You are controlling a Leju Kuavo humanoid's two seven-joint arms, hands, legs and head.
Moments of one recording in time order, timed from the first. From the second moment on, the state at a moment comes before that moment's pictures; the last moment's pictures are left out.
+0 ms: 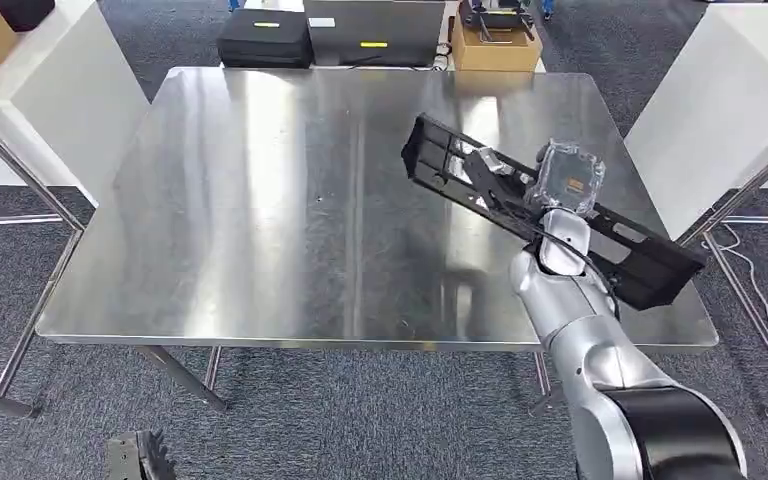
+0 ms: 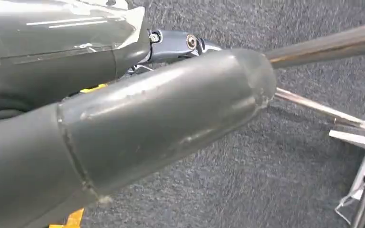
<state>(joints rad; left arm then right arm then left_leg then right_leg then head) -0.15 -0.13 0.54 -0.33 -0.15 0.01 -0.70 -0.91 0.05 0.06 -0.42 1.54 -0.56 0.26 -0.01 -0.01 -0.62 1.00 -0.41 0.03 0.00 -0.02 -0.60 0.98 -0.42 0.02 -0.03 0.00</state>
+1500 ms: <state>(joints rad) -0.17 -0.10 0.57 -0.27 -0.22 0.00 -0.63 -0.99 0.13 -0.07 -0.33 1.39 0.14 0.08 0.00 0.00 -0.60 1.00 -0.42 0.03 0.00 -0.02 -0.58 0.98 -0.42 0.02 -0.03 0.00</state>
